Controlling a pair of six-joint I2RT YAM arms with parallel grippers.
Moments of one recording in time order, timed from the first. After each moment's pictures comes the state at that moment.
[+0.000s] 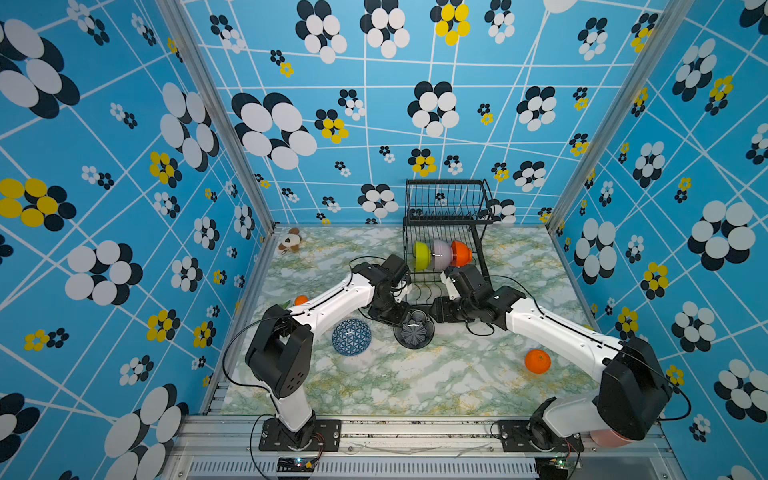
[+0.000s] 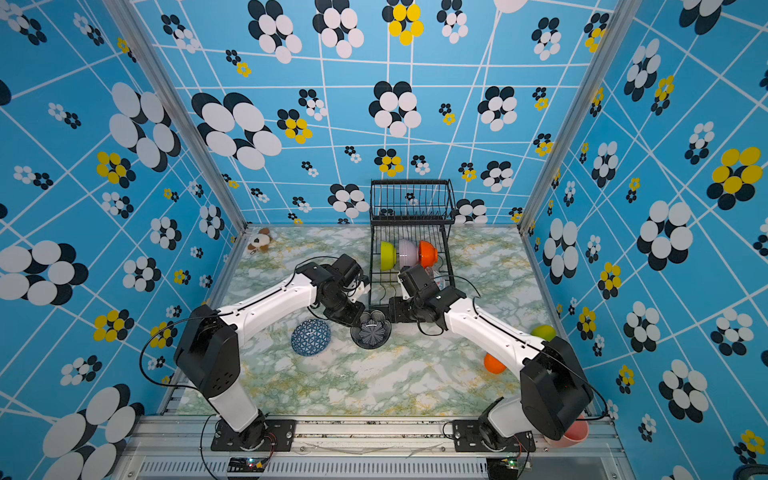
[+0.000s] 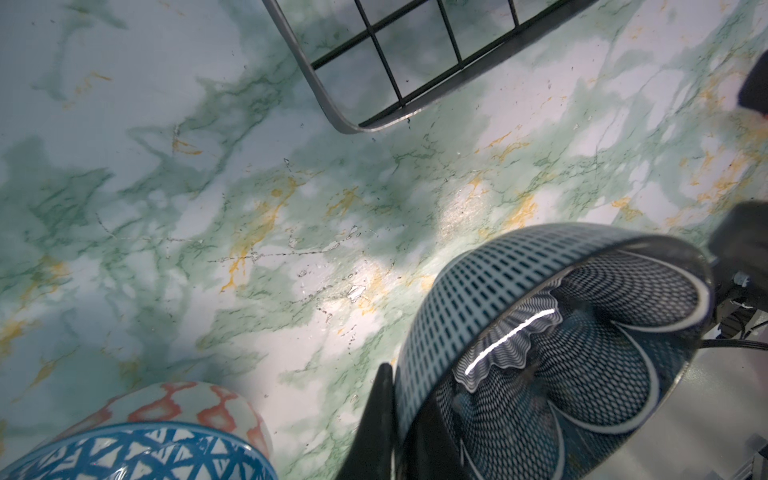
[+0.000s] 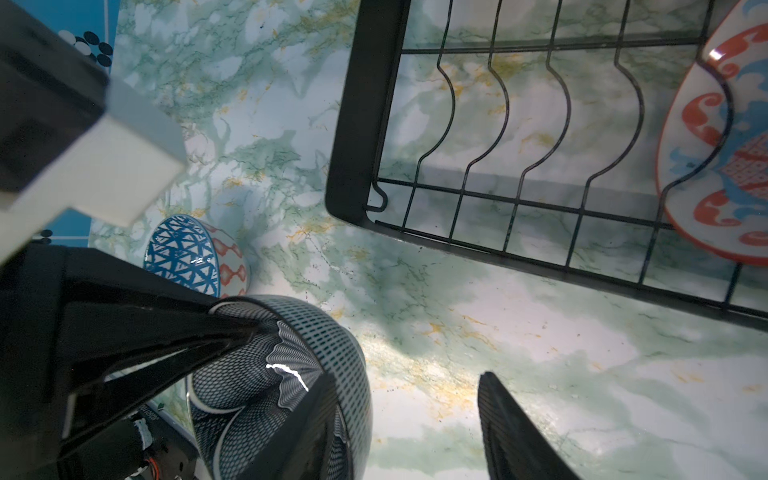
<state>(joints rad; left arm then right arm) -0.64 1.73 1.36 -0.97 0.27 -0.20 0.66 1.46 1.05 -0.55 -0.12 0.51</state>
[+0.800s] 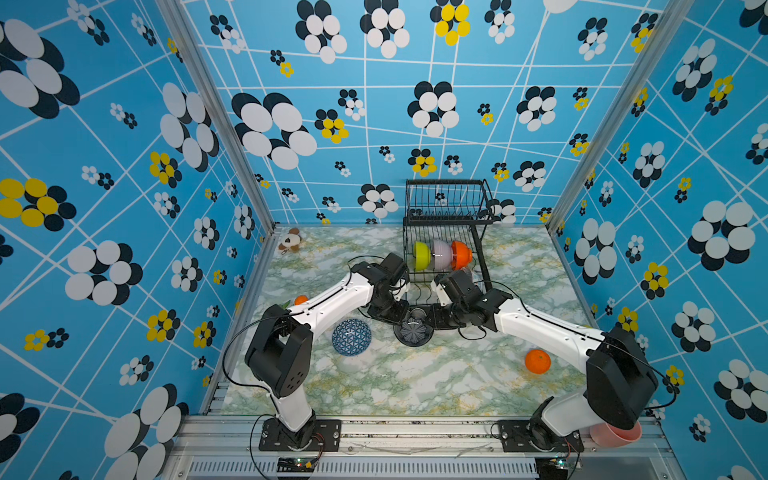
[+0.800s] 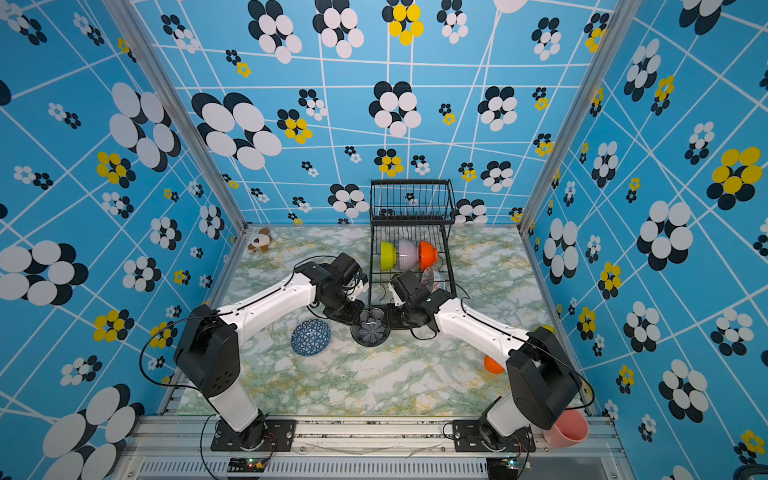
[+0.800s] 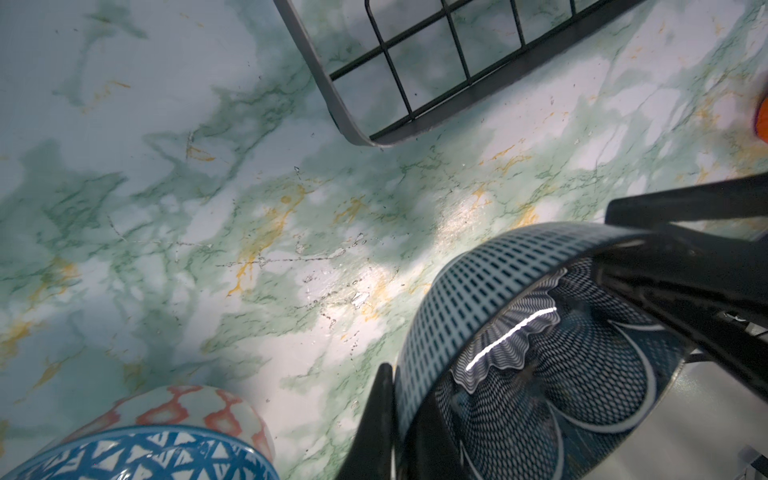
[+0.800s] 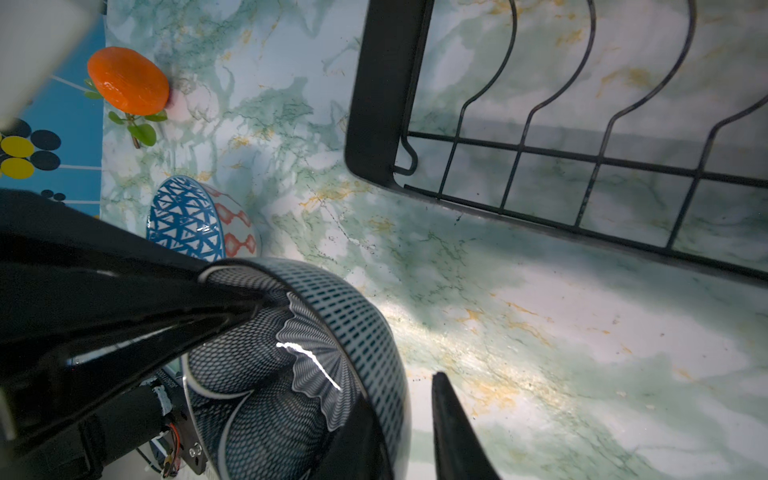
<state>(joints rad) -0.63 1.73 1.36 -0.95 0.27 -0.22 0.70 1.52 1.04 -0.52 -0.18 0.54</state>
